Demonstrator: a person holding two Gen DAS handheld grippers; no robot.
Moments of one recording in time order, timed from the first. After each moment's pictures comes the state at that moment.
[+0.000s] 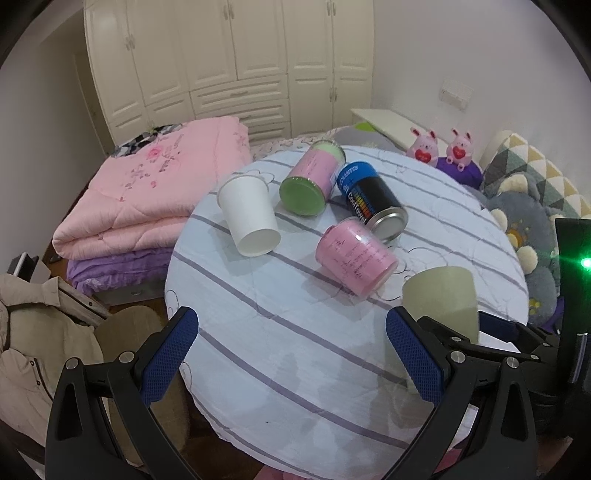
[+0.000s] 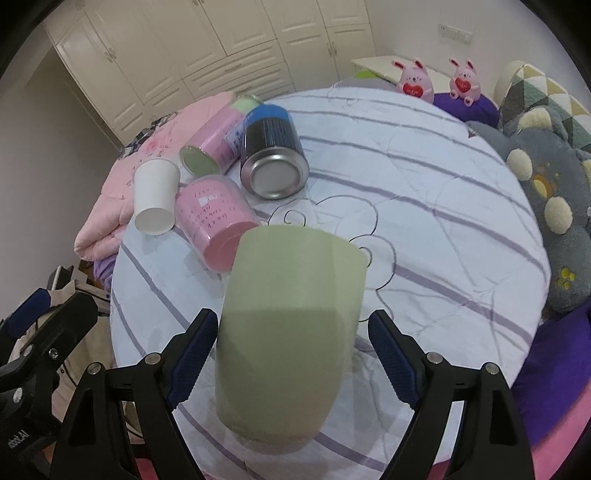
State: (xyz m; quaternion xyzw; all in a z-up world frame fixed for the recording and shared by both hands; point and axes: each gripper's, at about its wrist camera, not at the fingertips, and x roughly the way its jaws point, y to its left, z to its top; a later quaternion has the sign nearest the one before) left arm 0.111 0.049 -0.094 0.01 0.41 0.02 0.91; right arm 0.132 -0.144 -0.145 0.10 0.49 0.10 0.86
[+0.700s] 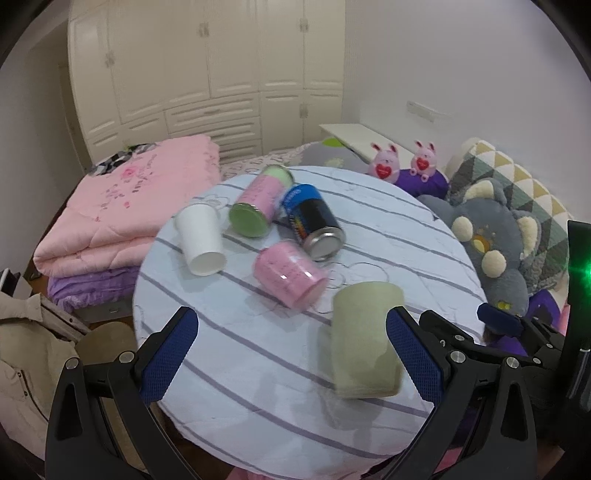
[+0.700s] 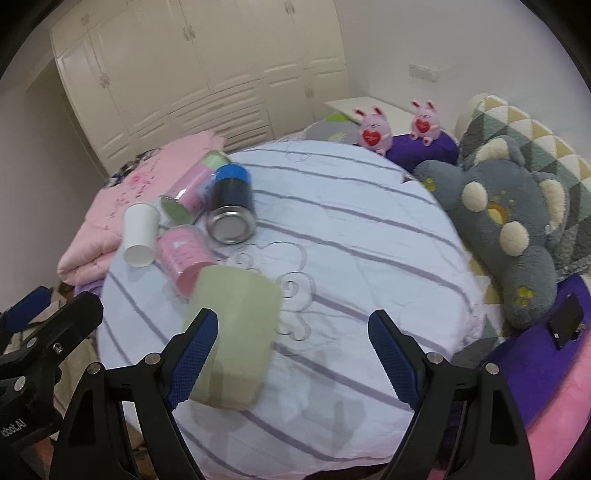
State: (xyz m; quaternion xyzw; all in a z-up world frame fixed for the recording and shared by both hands) left arm 0.098 -0.002 -0.071 0.01 0.38 -0.03 0.92; right arm 0.106 -0.192 -0.110 0.08 0.42 0.04 0.90
